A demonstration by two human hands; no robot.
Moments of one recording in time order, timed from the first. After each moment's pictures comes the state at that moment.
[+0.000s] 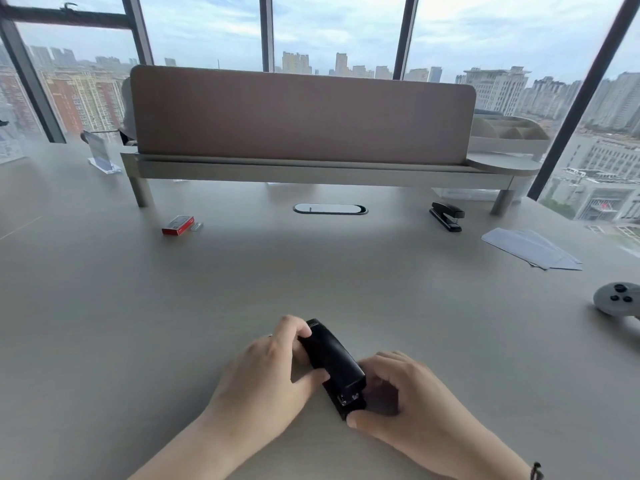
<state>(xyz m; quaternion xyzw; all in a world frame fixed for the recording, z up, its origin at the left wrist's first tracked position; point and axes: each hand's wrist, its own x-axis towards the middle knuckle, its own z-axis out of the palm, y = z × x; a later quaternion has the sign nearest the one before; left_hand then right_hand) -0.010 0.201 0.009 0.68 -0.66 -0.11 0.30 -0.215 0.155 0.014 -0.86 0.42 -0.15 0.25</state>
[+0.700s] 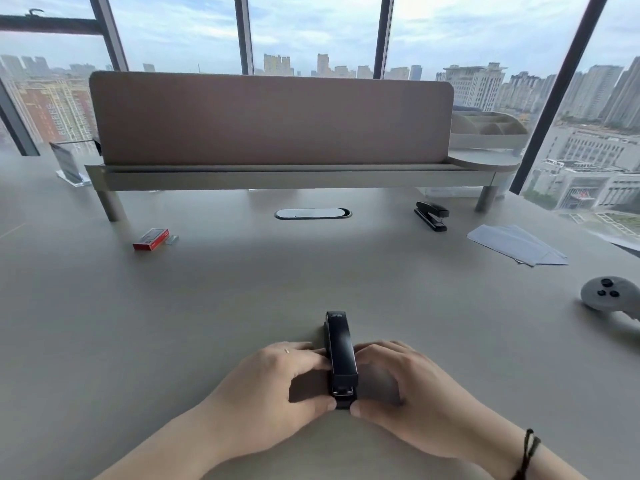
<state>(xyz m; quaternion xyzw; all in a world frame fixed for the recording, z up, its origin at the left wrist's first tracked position) -0.008 0.161 0.010 0.53 -0.79 -0.19 0.24 -0.235 0.114 0.007 -0.88 0.40 -0.16 0.21</state>
